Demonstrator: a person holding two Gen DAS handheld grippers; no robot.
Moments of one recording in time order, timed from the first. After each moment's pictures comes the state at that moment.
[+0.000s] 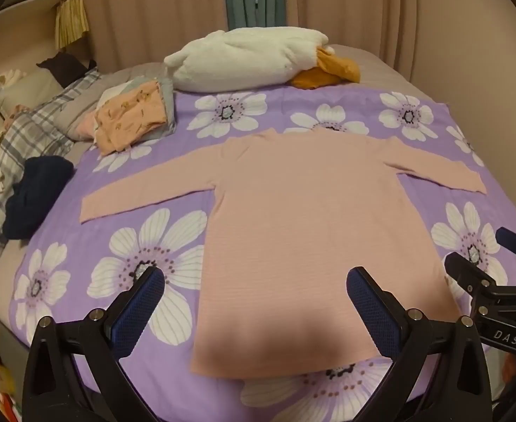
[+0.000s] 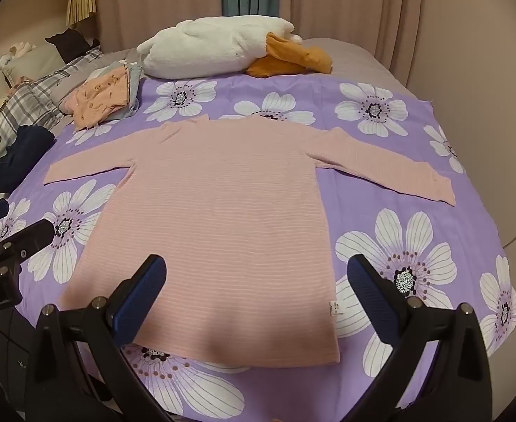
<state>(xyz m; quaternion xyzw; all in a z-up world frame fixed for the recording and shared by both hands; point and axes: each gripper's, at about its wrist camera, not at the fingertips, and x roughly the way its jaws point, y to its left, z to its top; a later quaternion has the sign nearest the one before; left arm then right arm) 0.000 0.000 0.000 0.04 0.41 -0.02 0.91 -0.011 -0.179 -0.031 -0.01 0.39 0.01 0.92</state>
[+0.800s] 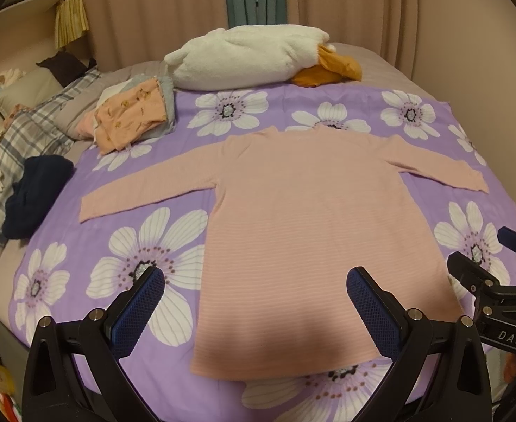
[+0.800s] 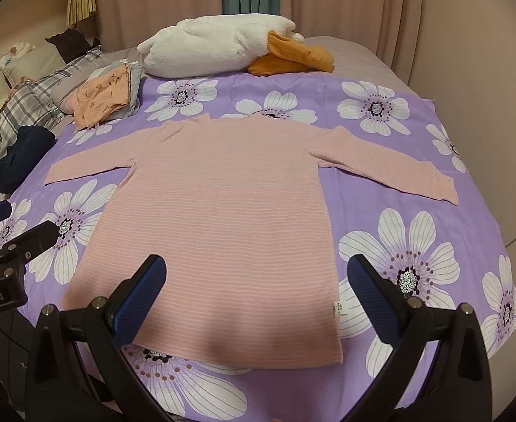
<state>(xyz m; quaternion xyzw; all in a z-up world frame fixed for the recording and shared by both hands) 0.000 0.001 0.000 0.04 0.41 -0.02 0.91 -0.011 -0.178 -0.034 -0.02 0.39 0.01 0.92</state>
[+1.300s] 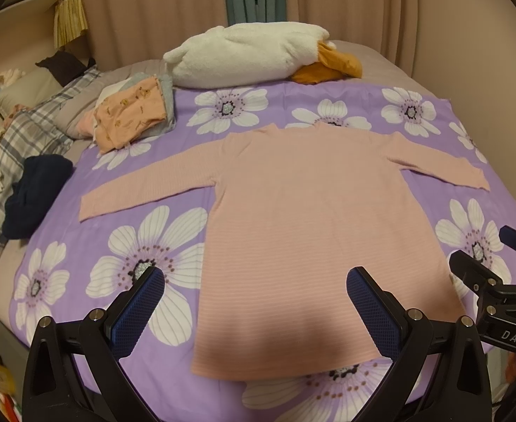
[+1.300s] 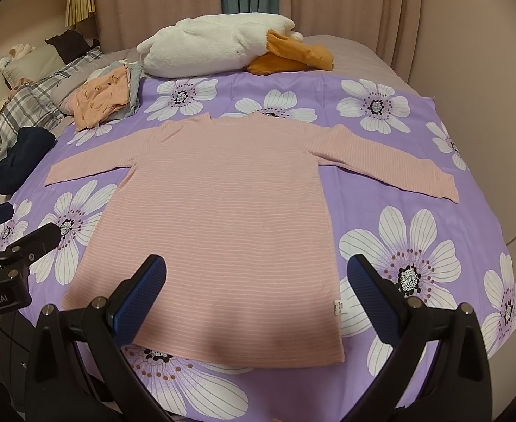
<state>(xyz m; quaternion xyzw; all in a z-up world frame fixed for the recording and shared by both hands) 0.001 0.014 -0.009 0.04 0.41 -0.02 0.91 -0.011 -0.178 -0.034 -0.02 0.40 0.01 0.92</state>
